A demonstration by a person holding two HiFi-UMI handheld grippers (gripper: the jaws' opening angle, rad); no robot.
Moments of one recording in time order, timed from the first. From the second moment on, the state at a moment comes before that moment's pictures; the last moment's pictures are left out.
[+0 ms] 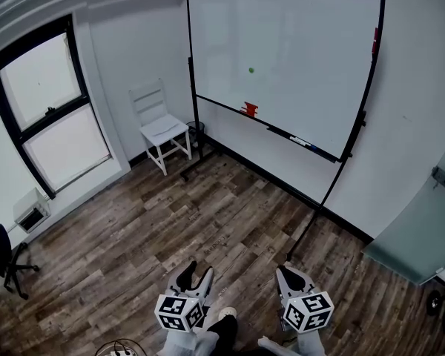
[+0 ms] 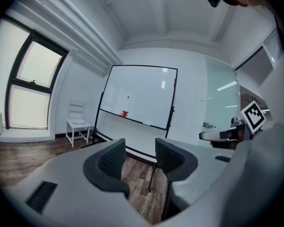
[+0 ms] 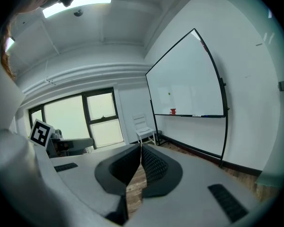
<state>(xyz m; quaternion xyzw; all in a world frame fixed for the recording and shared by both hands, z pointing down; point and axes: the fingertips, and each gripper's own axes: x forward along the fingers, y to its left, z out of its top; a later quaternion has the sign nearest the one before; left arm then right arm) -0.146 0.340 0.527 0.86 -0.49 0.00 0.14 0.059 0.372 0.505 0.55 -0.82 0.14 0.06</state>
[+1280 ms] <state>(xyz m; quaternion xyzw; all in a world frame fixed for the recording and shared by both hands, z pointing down) -0.138 0.154 0.530 0.89 -0.44 0.02 0.13 0.066 0.197 0.505 0.58 -0.80 0.14 0.05</state>
